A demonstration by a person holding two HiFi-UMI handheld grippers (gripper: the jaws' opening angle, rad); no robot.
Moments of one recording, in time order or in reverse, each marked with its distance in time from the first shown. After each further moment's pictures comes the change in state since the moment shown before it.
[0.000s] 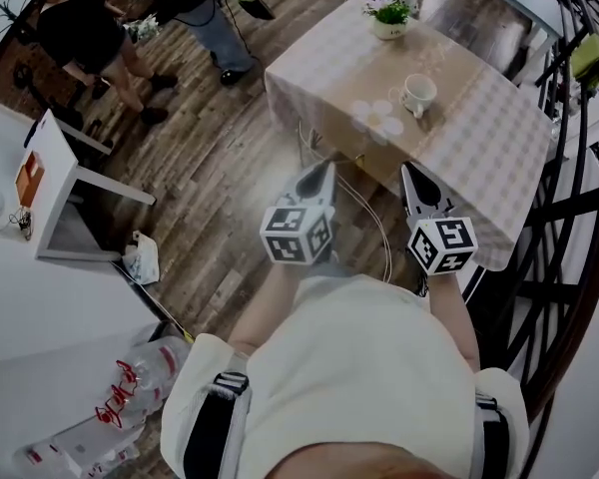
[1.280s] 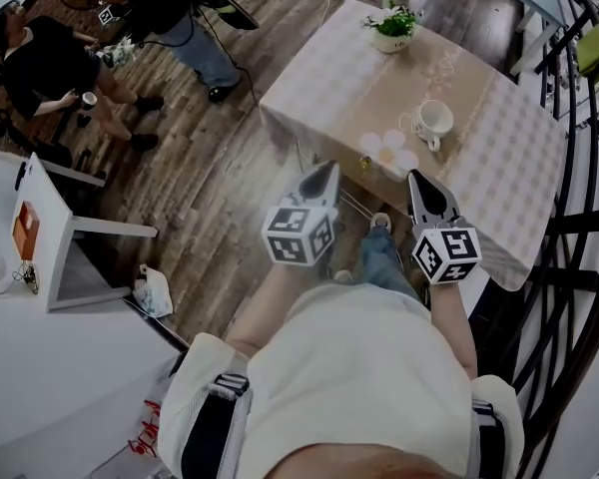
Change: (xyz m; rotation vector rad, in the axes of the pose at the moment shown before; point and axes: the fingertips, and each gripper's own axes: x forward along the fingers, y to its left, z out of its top) left arm 0.120 0.077 0.043 0.033 0.091 -0.102; right arm 0.116 -0.048 -0.001 0.060 0.019 -0.123
